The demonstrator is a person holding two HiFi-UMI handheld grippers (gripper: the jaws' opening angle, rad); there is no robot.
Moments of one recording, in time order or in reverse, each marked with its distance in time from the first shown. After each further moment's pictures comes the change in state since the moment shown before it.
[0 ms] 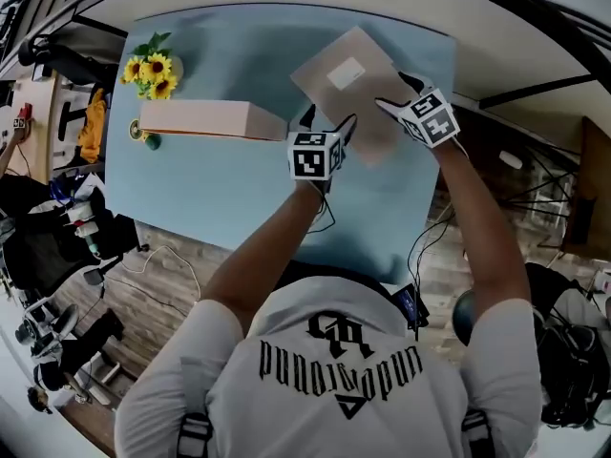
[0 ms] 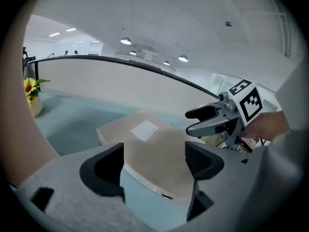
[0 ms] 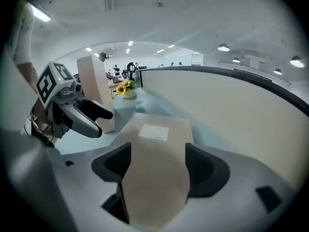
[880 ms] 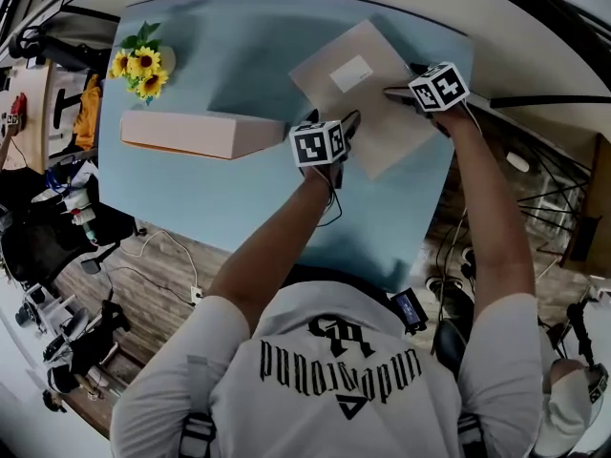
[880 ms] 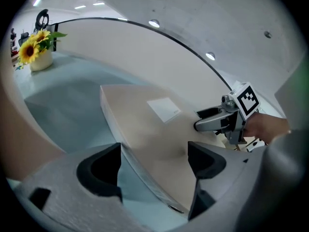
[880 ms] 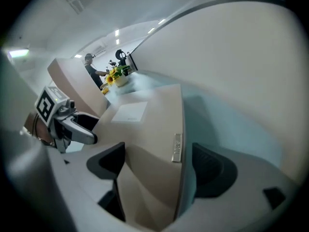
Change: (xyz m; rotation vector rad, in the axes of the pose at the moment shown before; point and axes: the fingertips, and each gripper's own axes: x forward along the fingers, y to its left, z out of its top) left arm 0.069 0.039 -0.056 -0.303 0.146 0.070; right arm 0.084 -0.054 -0.055 0.187 0.232 0.201
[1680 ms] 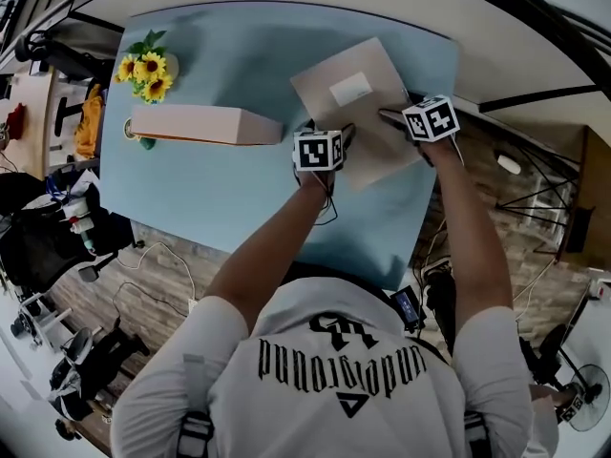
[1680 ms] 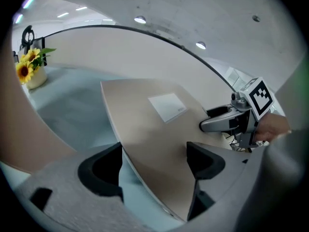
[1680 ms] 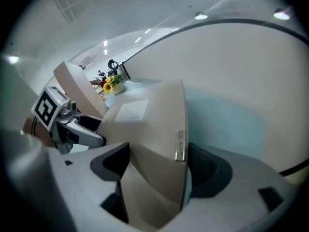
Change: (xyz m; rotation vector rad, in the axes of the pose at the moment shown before) left arm -0.024 -0.019 -0.016 0.145 0.048 0.001; right arm -0.040 0.046 -0.036 0.143 -0.089 -0.092
